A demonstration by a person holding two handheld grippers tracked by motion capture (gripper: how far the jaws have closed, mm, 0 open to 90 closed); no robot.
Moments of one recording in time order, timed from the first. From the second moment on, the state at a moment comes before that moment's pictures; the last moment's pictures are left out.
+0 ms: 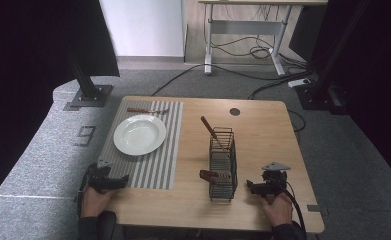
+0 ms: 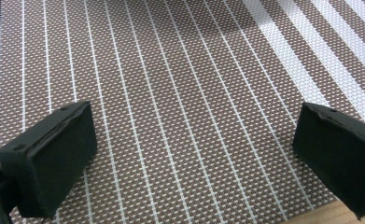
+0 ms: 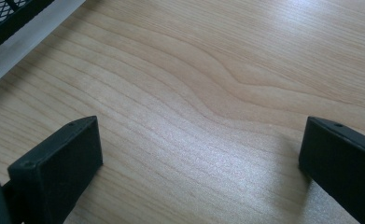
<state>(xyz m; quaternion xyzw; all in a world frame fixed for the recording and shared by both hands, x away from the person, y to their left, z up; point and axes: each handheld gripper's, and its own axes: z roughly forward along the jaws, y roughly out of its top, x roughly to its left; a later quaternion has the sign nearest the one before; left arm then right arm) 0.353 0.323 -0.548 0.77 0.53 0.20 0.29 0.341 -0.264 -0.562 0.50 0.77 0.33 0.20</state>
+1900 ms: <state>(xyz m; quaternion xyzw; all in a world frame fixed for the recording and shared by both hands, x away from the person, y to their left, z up) 0.368 0.285 -0.501 0.76 0.50 0.17 0.37 0.342 -0.262 -0.562 0.49 0.78 0.33 0.20</state>
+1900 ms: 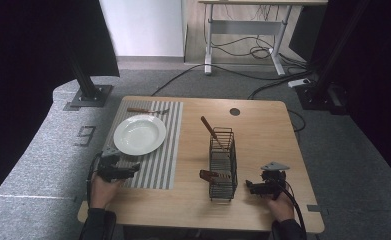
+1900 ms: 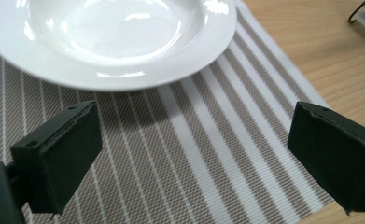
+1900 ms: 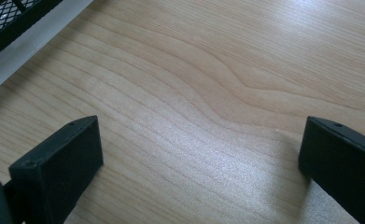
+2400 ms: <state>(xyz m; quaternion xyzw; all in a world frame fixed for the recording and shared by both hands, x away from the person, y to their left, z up) 0.382 0.257 -0.470 0.77 0.48 0.17 0.40 0.342 -0.262 -0.562 0.49 0.78 0.33 0.20</state>
